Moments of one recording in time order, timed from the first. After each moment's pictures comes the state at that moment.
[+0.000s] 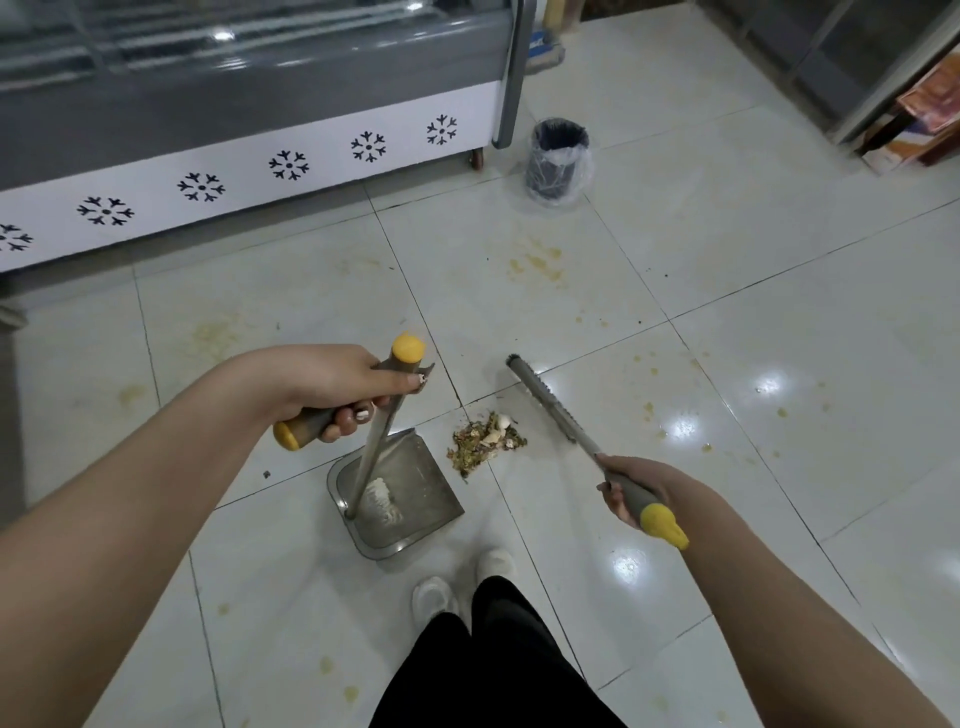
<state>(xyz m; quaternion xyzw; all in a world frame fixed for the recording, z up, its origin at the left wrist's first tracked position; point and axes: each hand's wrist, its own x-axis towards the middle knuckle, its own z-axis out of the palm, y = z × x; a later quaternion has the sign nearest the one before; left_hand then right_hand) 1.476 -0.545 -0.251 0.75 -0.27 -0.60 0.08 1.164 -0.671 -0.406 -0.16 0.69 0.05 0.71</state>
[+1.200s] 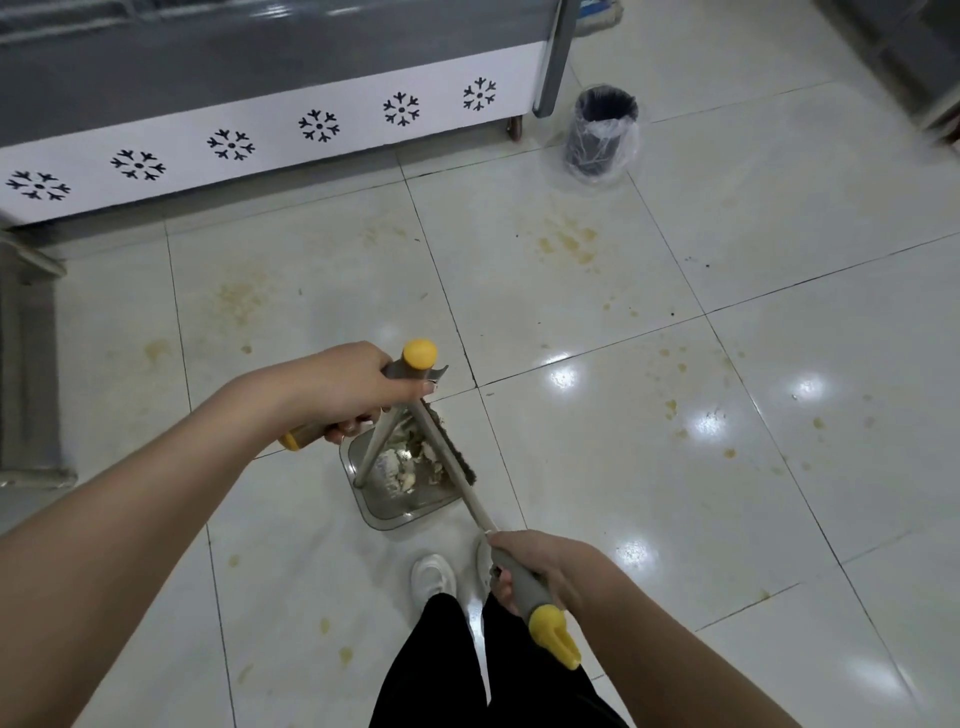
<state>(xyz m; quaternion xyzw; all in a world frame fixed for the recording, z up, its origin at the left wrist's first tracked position) 1.453 -0.552 -0.274 0.79 -0.28 -0.54 0.09 1.215 -0.569 -0.439 -0.20 0.60 0.31 0.71</state>
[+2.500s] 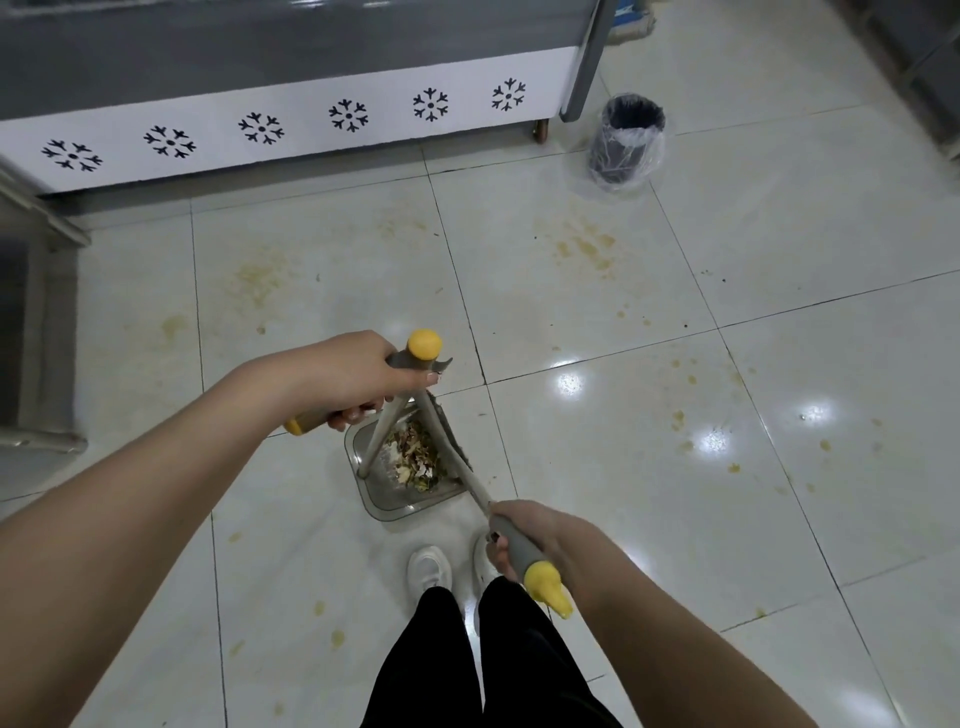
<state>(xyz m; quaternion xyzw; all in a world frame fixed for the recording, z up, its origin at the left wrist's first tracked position) 1.455 -0.528 -0.271 0.80 -0.26 -0.53 0.11 1.236 -0.575 -0.433 -0.20 0.59 0.30 0.72</state>
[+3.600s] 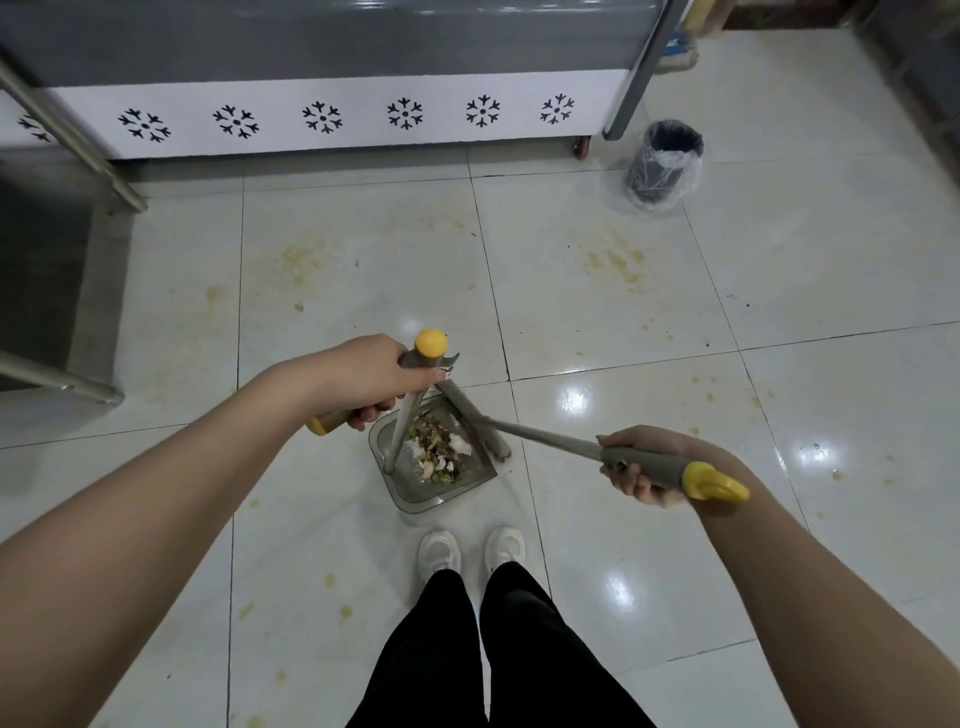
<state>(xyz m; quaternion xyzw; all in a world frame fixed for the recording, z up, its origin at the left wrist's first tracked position) 1.459 -0.437 -0.286 0.81 -0.23 -0.52 0.17 1.218 -0.648 -0.387 -0.29 0.60 0.36 0.66</state>
